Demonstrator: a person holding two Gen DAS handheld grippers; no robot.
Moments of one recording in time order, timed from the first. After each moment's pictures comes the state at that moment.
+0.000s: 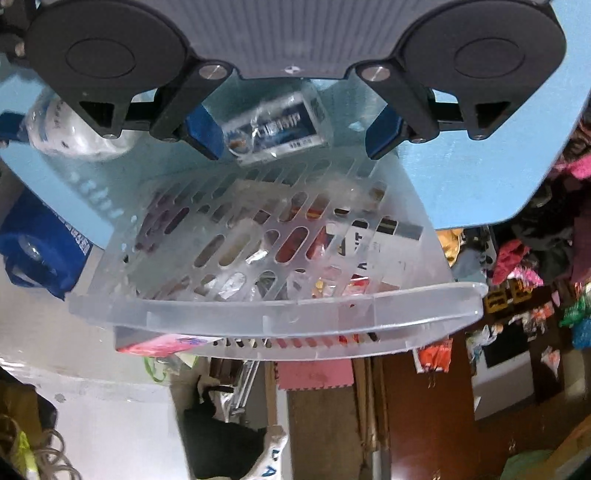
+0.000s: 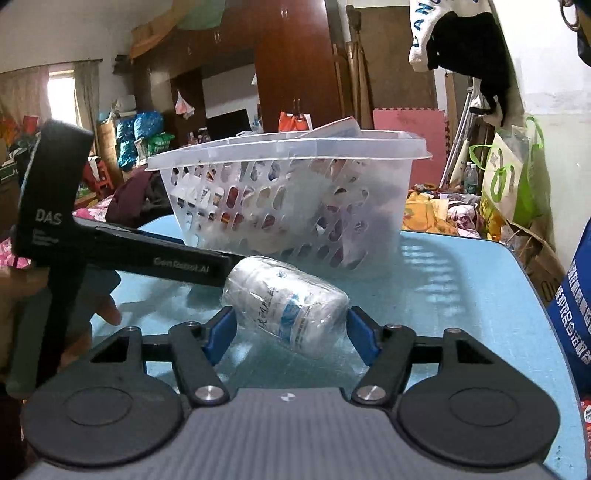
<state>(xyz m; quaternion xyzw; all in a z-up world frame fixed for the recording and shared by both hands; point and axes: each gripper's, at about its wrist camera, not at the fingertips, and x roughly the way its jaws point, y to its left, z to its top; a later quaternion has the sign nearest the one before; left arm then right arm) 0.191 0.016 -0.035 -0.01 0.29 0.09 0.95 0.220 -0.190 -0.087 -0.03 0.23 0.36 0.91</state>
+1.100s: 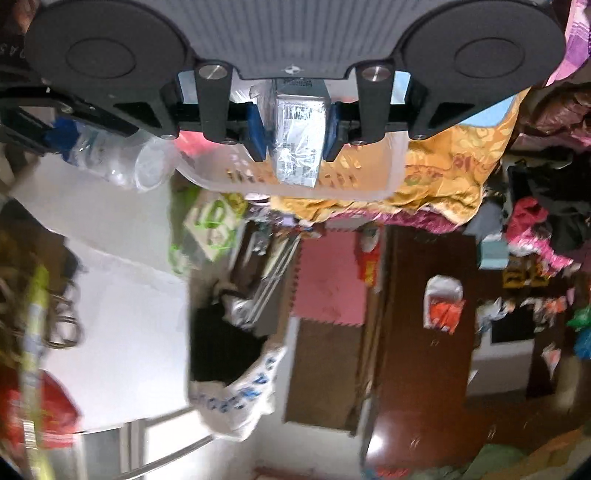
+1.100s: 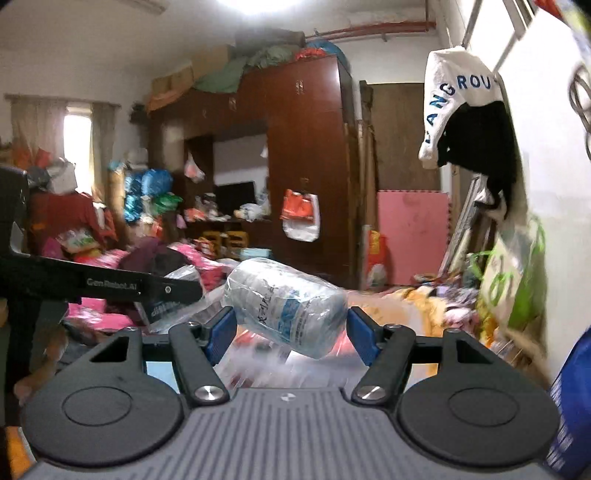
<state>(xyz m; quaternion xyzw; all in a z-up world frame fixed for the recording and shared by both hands) 0.184 0.063 0.100 -0.09 0.19 0.04 0.98 0.238 -0.160 0.051 -0.04 0.11 0.35 0.93</state>
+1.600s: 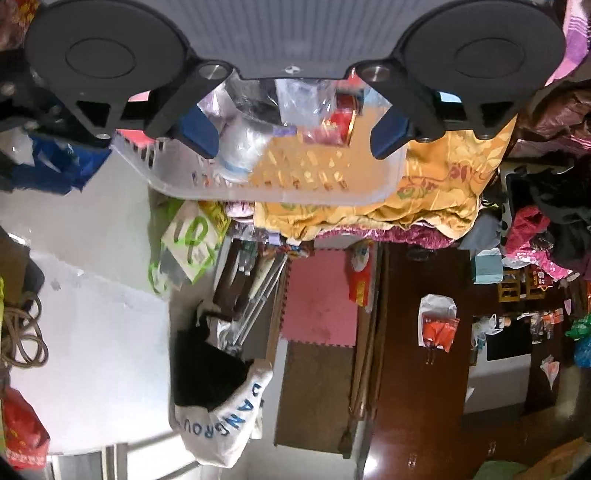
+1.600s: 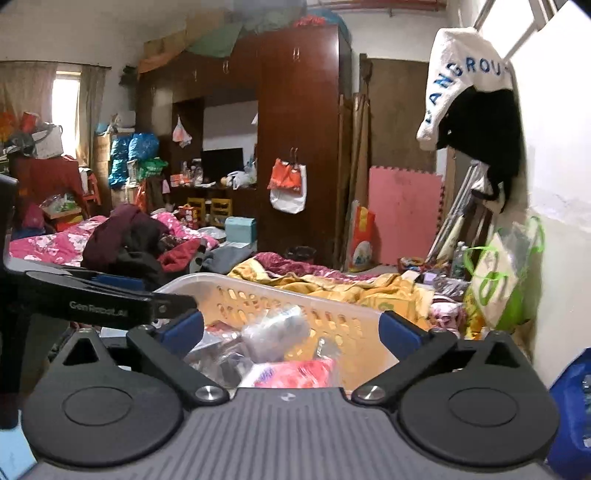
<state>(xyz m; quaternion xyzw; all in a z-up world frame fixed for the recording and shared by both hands) 0.219 0.082 0.079 -0.08 0.22 0.05 0.97 0.280 -0.146 0.047 -0.08 0.14 0.34 0.93</state>
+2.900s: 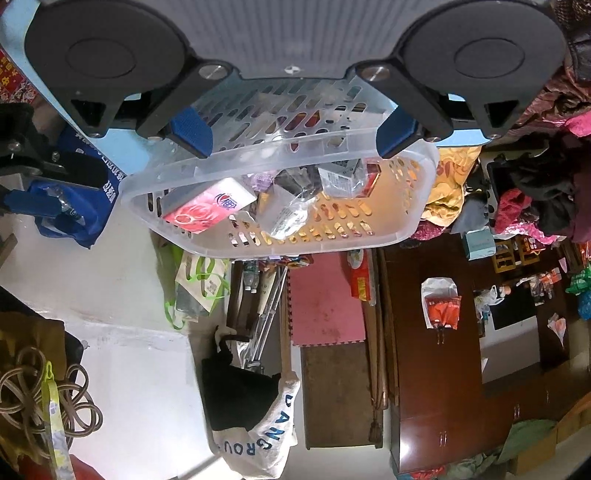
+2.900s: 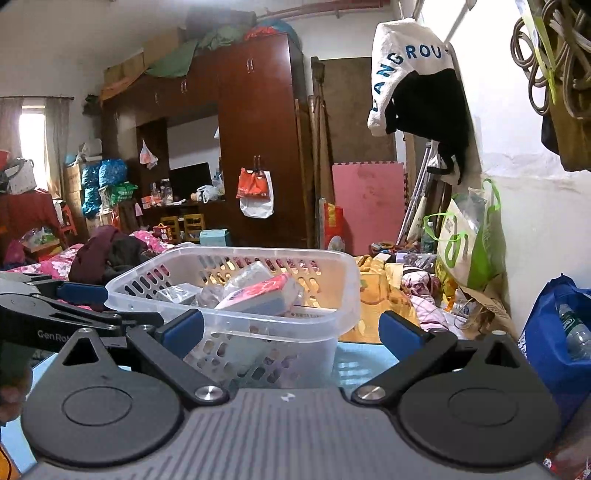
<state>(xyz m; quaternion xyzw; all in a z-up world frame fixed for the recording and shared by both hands) 0.163 0.010 0.056 0.01 0.23 0.06 0.97 0.240 -0.205 0.012 -0.02 0.15 0.29 0.94</state>
